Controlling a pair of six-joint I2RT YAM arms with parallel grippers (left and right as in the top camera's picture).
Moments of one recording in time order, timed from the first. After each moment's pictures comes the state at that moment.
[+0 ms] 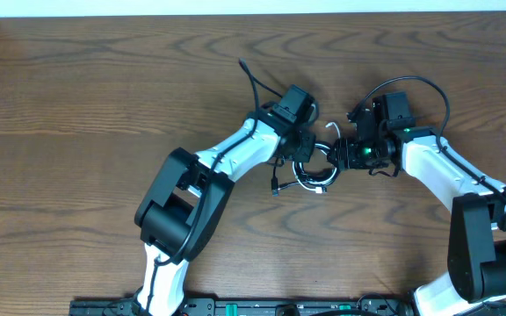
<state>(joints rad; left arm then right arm) -0.61 2.09 1.40 -0.50 0.25 -0.33 0.17 1.74 0.97 -0.47 -0.37 0.14</state>
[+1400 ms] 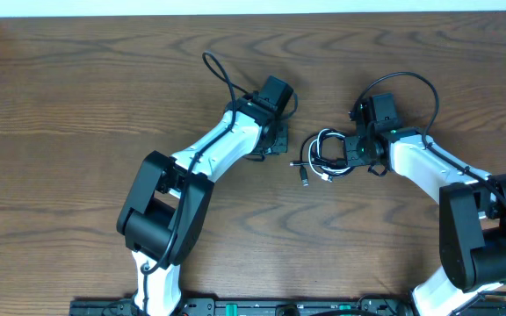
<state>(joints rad) -0.53 2.02 1.40 -0.67 0.05 -0.48 0.22 1.80 0.97 -0.38 -0.02 0.11</state>
